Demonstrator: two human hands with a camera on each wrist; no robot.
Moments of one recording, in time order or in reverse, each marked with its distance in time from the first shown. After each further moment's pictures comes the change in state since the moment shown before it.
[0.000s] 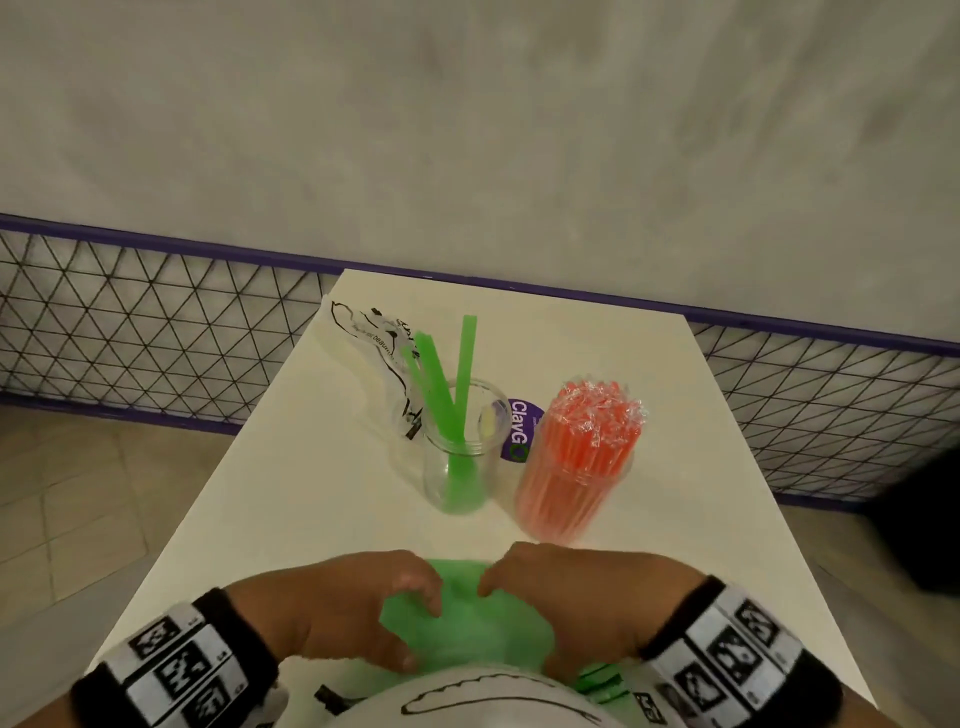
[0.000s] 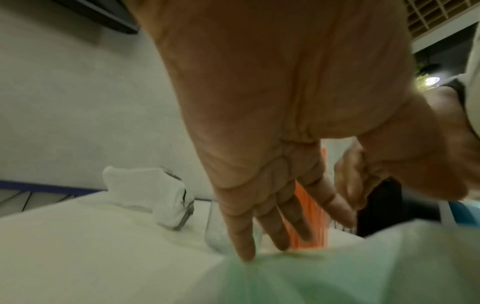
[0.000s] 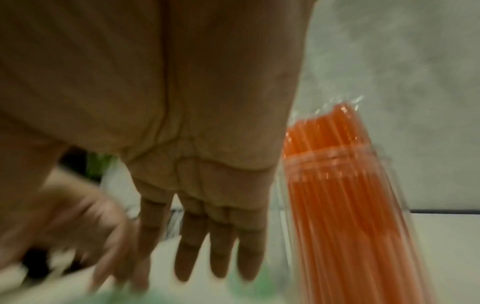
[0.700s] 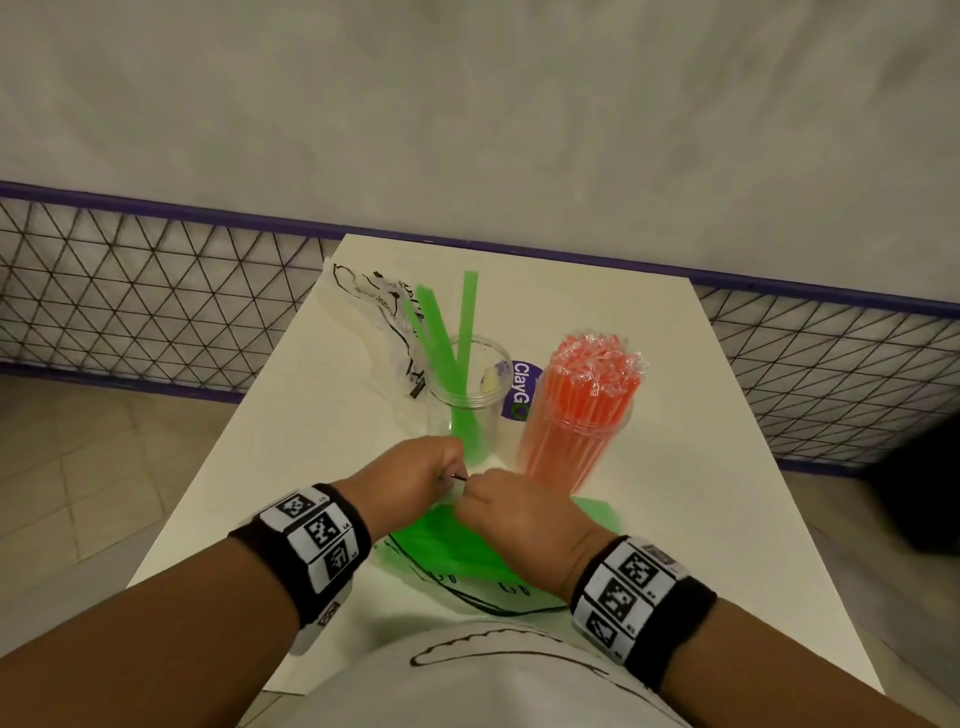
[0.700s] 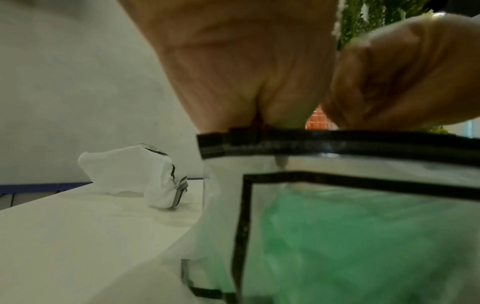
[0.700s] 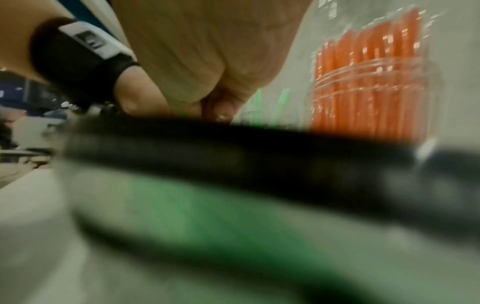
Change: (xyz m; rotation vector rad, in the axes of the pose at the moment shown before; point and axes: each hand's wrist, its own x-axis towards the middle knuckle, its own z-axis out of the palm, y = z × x) left_hand 0.063 0.012 -0.006 0.094 0.484 0.021; right_hand 0.065 0.009 0.053 -0.319 0.725 -0.283
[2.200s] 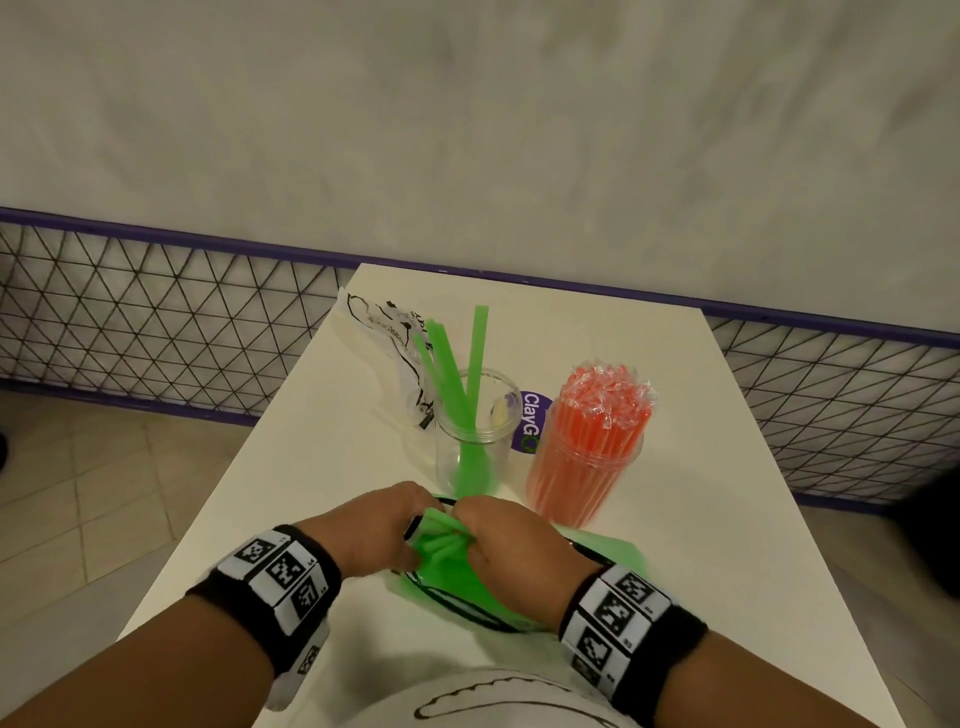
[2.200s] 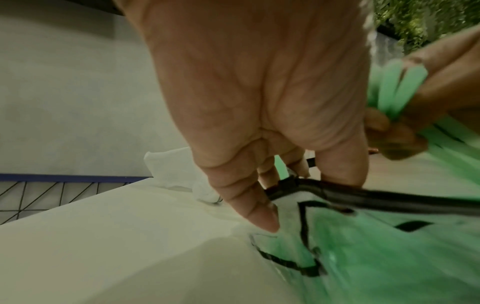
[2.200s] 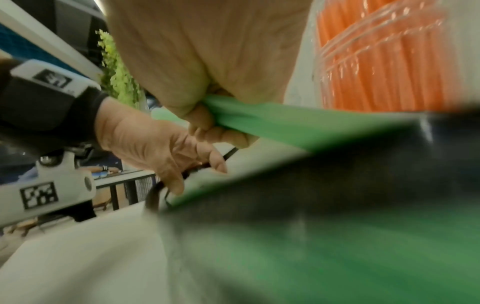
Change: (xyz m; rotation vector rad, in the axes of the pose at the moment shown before) left_hand -0.018 -0.036 -0.006 -0.056 -0.200 -0.156; right_hand 0.025 -0.015 -0.022 0.386 -0.175 0.403
